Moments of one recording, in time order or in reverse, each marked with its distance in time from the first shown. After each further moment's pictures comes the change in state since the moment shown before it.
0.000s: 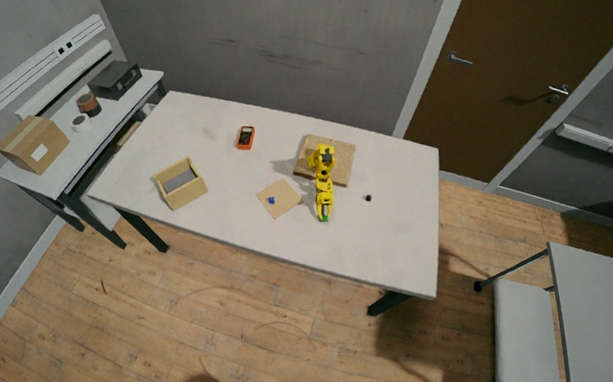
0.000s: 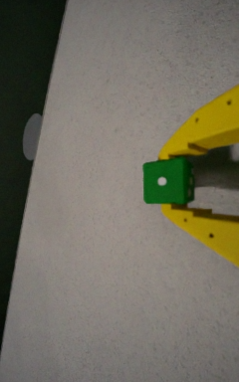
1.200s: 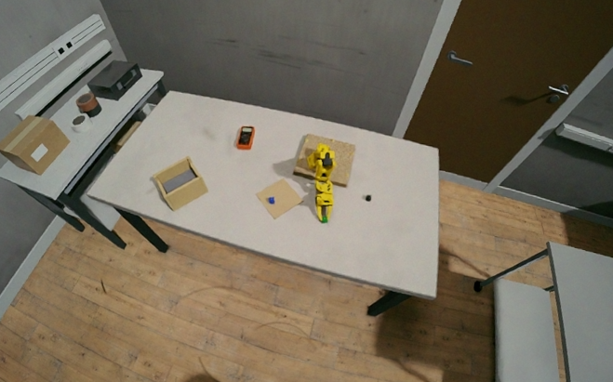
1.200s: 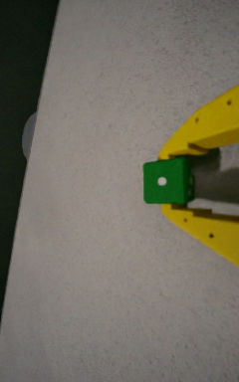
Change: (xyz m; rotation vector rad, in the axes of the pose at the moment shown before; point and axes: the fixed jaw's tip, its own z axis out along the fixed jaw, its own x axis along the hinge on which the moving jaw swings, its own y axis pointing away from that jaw) arm 0.008 0.000 0.004 0.000 -0.004 0.000
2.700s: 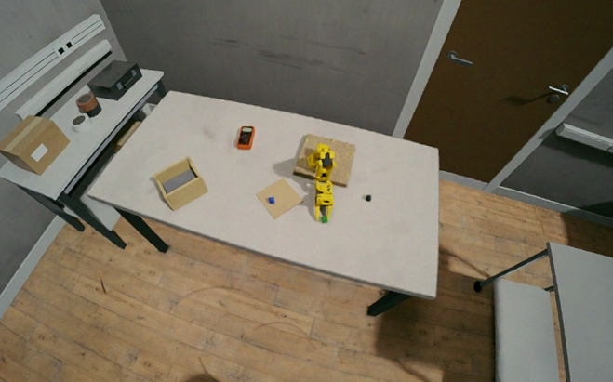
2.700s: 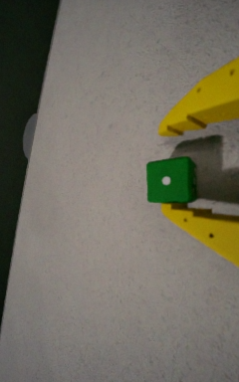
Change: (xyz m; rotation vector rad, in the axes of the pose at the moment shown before) arm 0.000 0.000 0.000 0.000 -0.004 0.000
